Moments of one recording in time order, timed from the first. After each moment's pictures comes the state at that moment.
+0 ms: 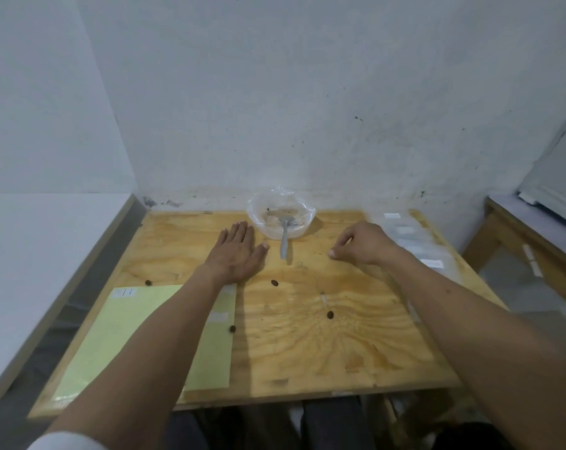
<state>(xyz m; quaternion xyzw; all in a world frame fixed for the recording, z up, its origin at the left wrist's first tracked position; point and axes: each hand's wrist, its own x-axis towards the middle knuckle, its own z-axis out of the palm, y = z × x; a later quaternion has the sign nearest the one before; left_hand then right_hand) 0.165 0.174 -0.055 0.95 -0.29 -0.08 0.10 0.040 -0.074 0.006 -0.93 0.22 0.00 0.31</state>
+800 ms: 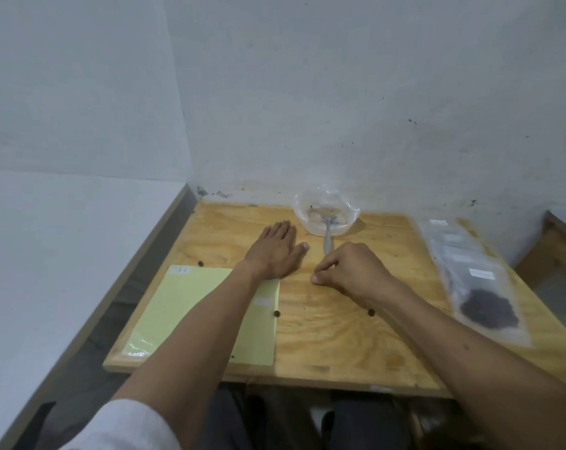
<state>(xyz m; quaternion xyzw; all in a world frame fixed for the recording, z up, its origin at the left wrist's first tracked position) 0.153 0.189 -0.056 0.94 -0.32 -0.05 0.13 0.021 0.037 0.001 -0.96 0.07 -0.02 0.27</state>
